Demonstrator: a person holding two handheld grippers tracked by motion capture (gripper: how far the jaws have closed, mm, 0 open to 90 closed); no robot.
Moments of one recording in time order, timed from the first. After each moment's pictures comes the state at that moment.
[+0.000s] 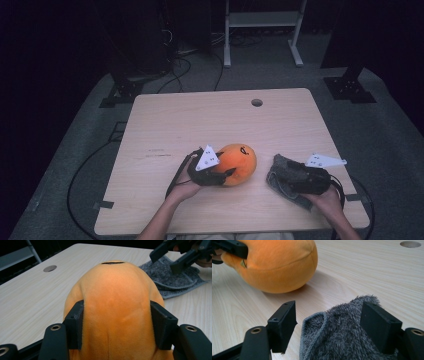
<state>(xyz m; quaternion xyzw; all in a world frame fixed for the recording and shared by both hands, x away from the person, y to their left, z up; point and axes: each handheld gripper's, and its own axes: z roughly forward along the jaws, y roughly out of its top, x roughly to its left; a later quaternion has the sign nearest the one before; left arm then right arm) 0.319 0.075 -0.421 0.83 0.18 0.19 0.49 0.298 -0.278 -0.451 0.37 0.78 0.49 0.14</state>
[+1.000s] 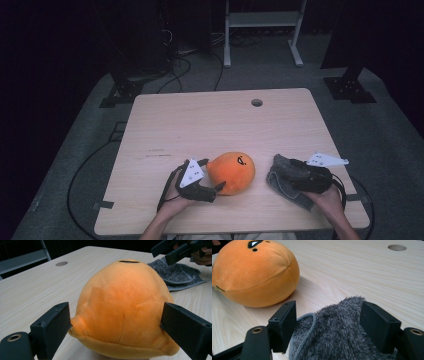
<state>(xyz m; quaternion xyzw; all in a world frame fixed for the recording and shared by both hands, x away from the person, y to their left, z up) 0.291 0.108 -0.443 0.80 0.22 0.21 0.52 0.301 -0.282 -0.451 0.37 0.78 0.48 0.16</state>
